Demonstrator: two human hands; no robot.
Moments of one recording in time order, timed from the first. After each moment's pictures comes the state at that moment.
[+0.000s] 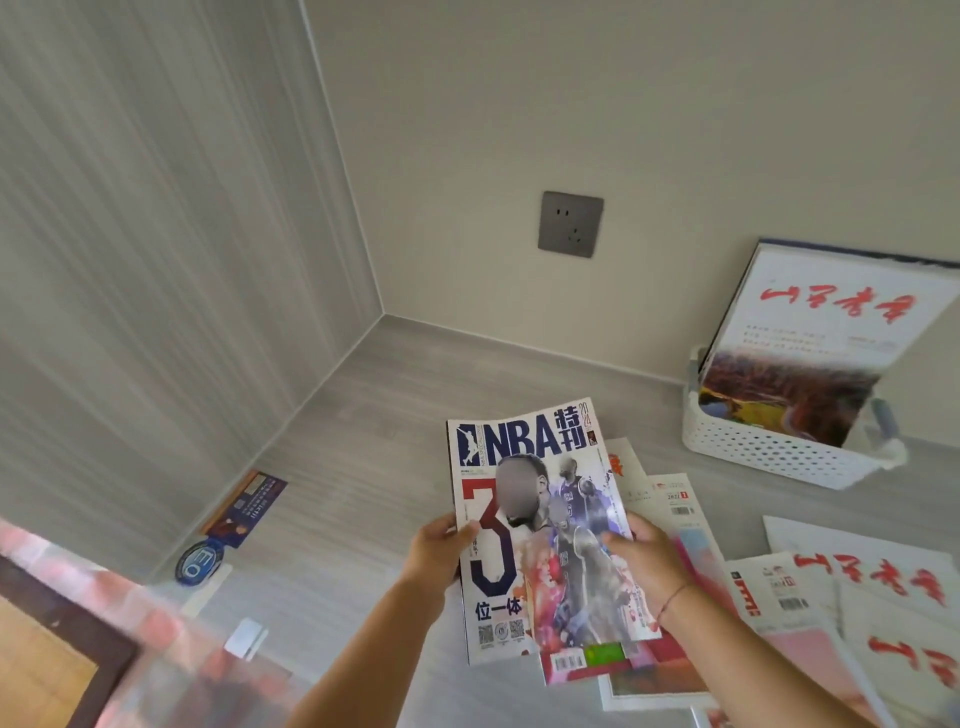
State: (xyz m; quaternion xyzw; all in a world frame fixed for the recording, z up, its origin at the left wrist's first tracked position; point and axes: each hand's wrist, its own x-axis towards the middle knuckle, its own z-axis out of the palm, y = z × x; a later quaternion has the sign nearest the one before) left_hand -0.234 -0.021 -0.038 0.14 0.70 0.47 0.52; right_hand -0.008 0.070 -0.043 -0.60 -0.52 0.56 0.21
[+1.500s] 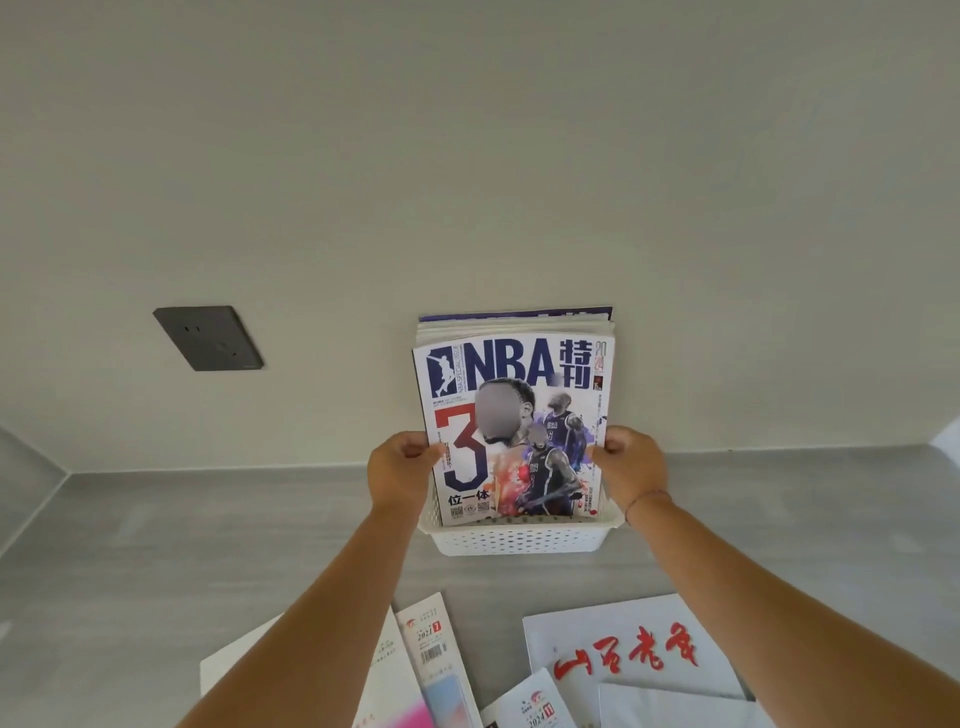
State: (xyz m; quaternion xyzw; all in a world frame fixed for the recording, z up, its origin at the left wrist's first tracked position) left_hand -0.001 0.303 0.025 0.38 0.72 0.45 0.36; right_hand 0.243 0.309 0.020 -0.71 -0.50 0.32 0.37
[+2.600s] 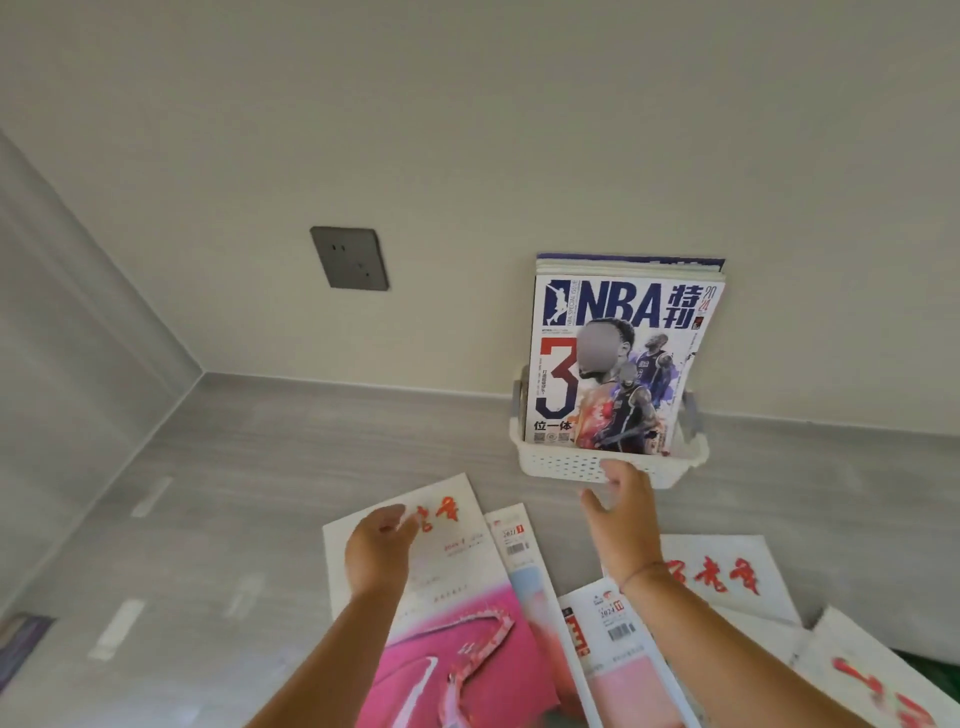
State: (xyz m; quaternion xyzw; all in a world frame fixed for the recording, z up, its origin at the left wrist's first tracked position) left_hand -0.112 0.119 -0.044 0.30 0.82 0.37 0.31; right_hand 0.136 0.173 -0.005 -0.66 -0.56 0.33 0.37
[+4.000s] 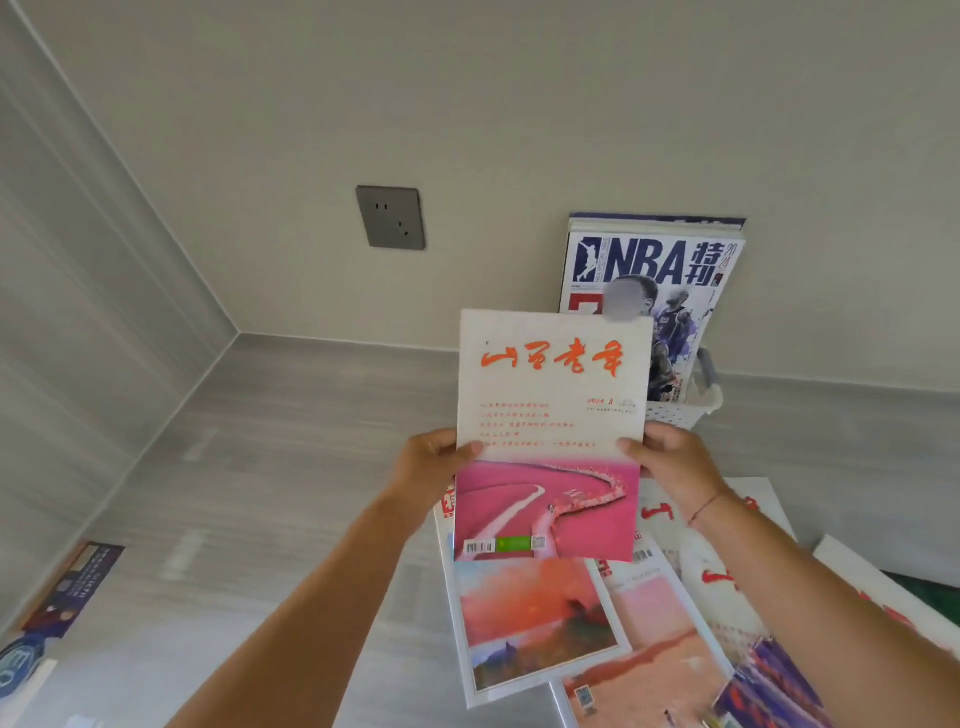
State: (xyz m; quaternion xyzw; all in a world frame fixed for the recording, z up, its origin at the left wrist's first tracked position) left_hand -0.112 0.108 0.027 0.40 0.66 0.40 0.50; right_hand 0.165 0.155 0.019 -0.59 -0.52 0.51 0.36
